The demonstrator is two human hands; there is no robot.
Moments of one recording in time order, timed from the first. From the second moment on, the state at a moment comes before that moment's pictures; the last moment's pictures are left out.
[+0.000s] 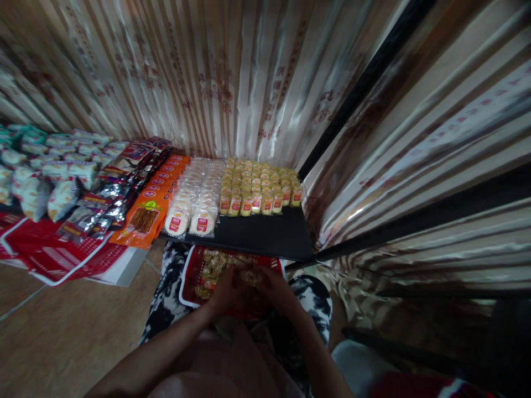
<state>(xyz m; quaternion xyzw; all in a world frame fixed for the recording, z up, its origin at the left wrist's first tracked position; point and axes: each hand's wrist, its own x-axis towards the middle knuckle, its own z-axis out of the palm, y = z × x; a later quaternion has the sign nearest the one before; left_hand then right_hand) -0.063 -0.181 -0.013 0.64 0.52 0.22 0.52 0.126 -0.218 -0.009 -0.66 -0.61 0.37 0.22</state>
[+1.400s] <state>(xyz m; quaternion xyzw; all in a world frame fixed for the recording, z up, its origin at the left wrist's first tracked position) 0.016 -0.140 0.057 0.36 0.41 0.28 0.79 0.152 -0.180 0.056 -0.61 -0.31 0.41 0.60</state>
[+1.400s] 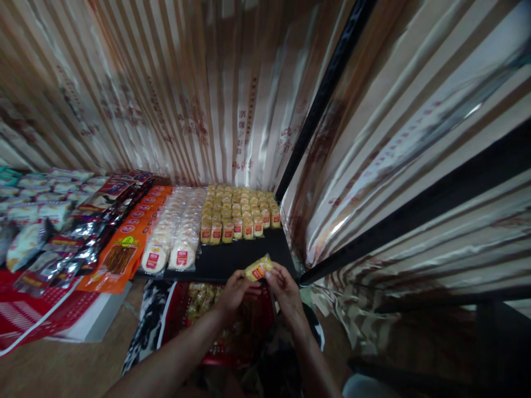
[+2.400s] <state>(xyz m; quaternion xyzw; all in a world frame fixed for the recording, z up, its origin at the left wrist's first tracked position) 0.128 -0.063 0.053 0.56 0.39 0.32 0.66 0.222 -0.060 0.030 -0.73 -0.38 0.15 0.55</state>
